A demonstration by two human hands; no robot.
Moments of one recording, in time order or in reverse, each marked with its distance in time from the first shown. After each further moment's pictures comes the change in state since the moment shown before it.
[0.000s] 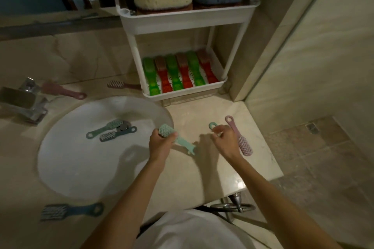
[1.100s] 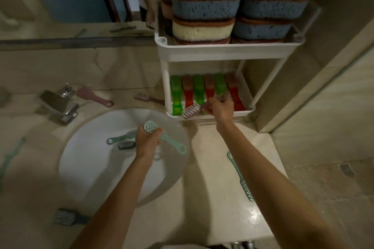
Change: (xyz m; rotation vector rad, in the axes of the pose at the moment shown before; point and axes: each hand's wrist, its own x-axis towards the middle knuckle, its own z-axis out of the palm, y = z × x) left_hand 0.052 0.060 -0.052 -0.252 0.271 0.040; right_hand 0.112 -0.141 0.017 0.676 -0.020 0.129
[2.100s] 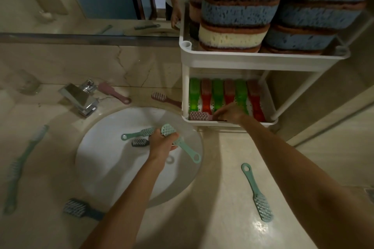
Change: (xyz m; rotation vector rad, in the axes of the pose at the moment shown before) left_hand -0.001 0.005 0.000 -0.002 -0.047 -0.059; right_hand 0.061 0.001 0.009 -0.879 -0.617 -0.157
